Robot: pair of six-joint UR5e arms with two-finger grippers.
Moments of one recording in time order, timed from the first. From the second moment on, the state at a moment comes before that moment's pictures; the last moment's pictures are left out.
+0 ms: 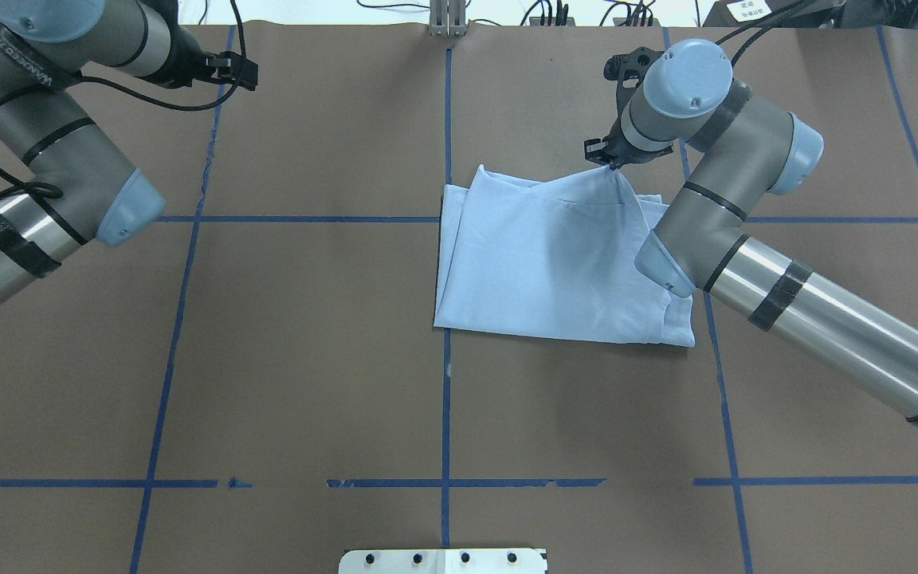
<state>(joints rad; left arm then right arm) -0.96 -2.17 -1.41 -2.10 -1.88 -0.88 0.82 -0.92 1.28 -1.19 1.81 0.92</state>
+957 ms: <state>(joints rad) -1.06 -2.11 -1.46 -2.02 -1.94 -0.74 1.06 -0.97 1.36 -1.42 2.10 0.59</state>
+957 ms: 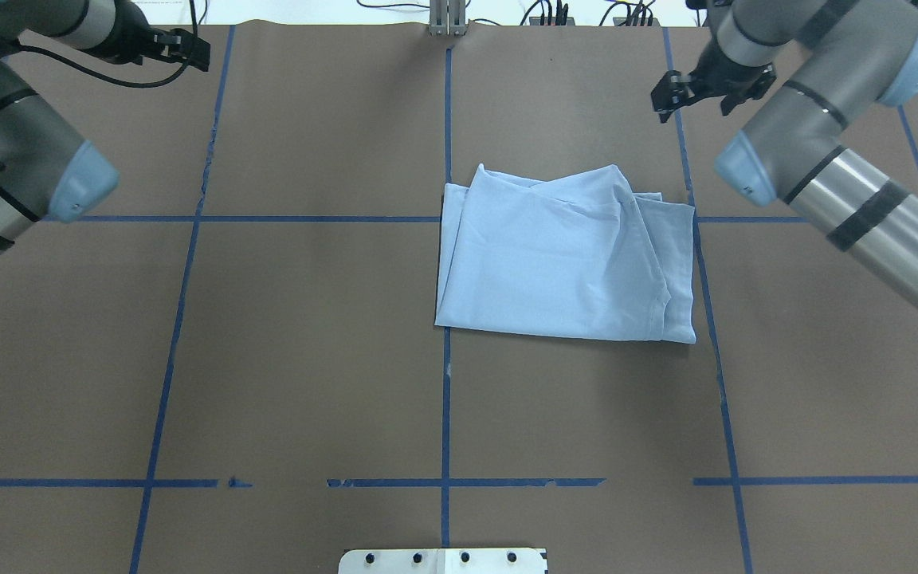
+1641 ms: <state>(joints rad) -1.37 -1.79 -1.52 -1.95 -2.14 -0.16 1.40 -1.27 1.53 -1.79 2.32 -0.08</state>
